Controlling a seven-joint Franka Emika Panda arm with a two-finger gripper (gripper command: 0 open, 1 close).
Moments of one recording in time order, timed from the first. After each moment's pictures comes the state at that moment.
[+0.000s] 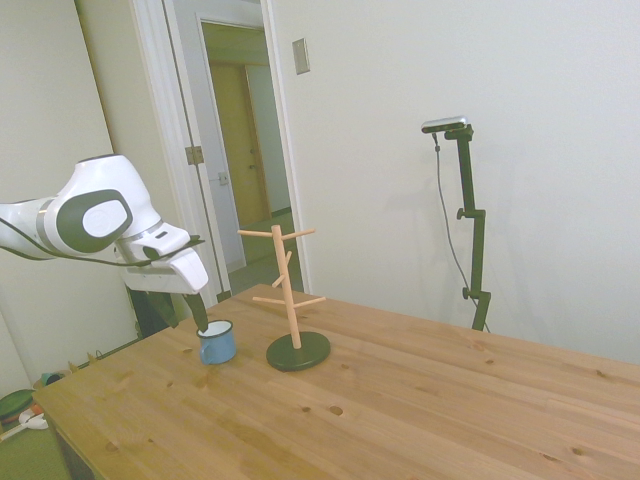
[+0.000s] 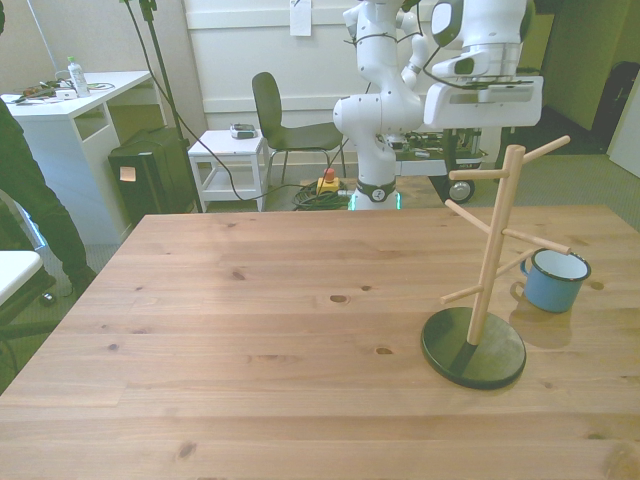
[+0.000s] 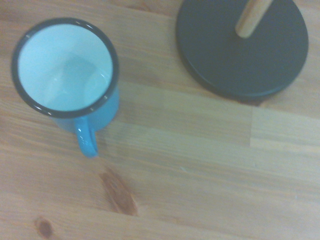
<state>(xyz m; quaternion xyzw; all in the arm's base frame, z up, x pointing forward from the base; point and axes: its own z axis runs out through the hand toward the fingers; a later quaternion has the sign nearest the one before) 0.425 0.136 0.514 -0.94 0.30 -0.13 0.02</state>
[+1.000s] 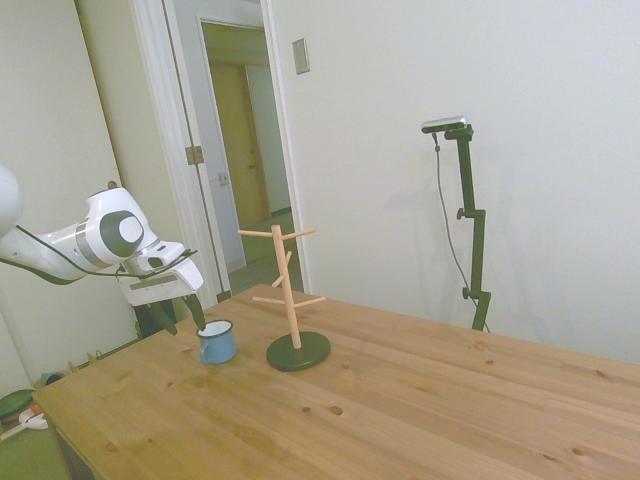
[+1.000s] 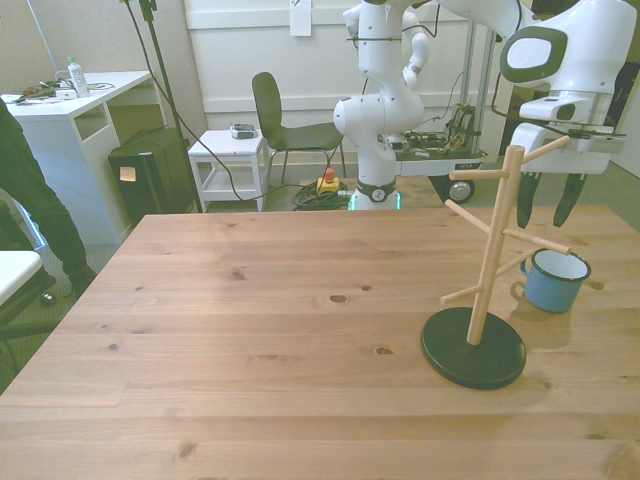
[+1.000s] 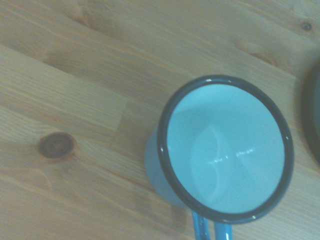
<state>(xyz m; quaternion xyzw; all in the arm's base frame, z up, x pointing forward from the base) 0.479 0.262 0.445 -0.96 0.22 -0.15 -0.04</state>
